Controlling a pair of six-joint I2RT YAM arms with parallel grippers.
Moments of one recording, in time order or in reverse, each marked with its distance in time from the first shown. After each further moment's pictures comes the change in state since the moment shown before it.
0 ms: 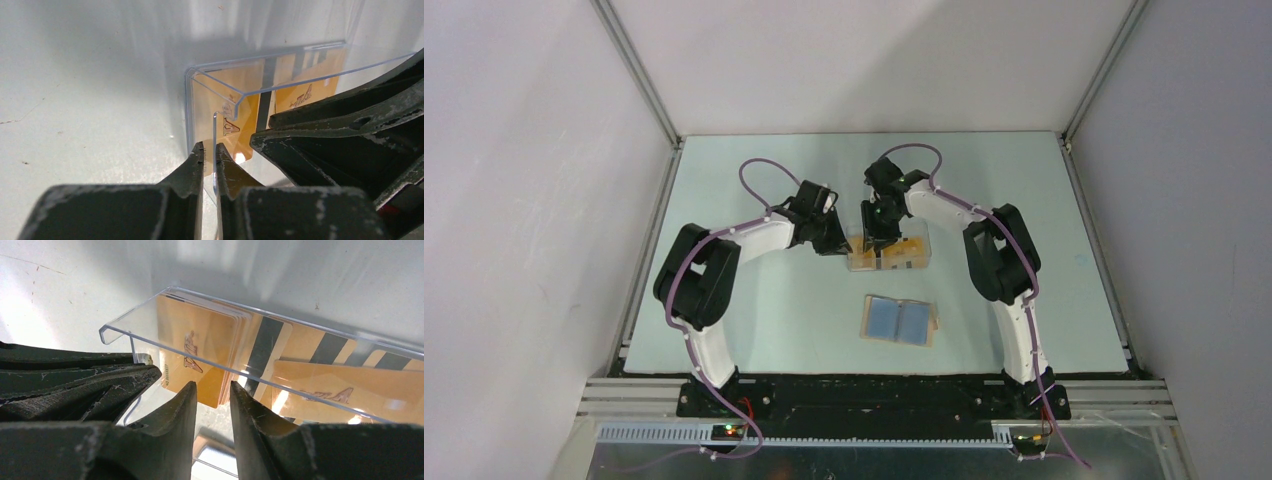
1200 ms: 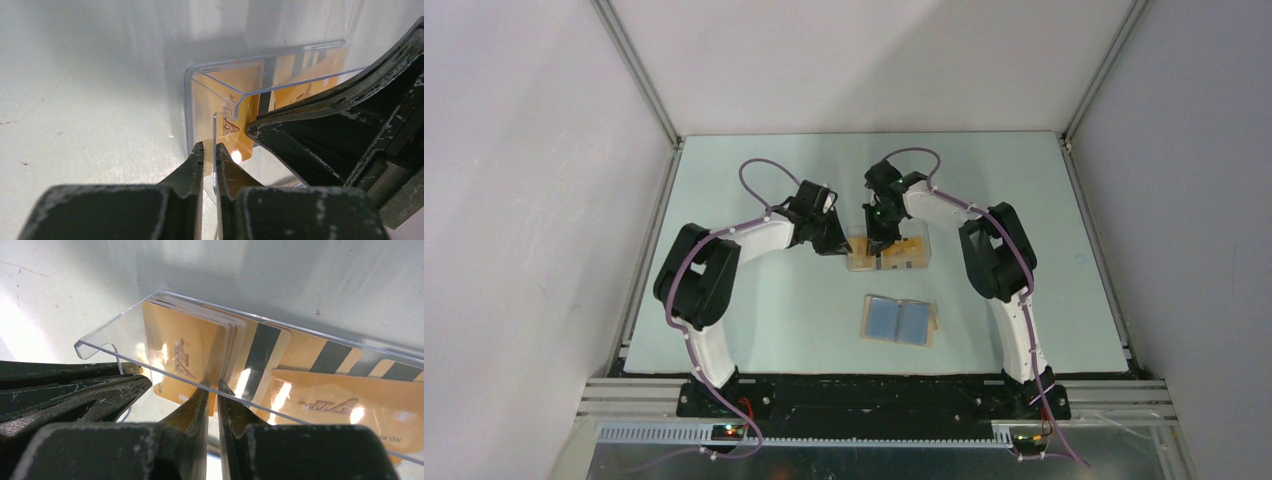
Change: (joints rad) left arm 0.002 0.002 0.000 0.001 0.008 0.000; right arm -0.005 0.034 0.004 0.001 -0.023 0.014
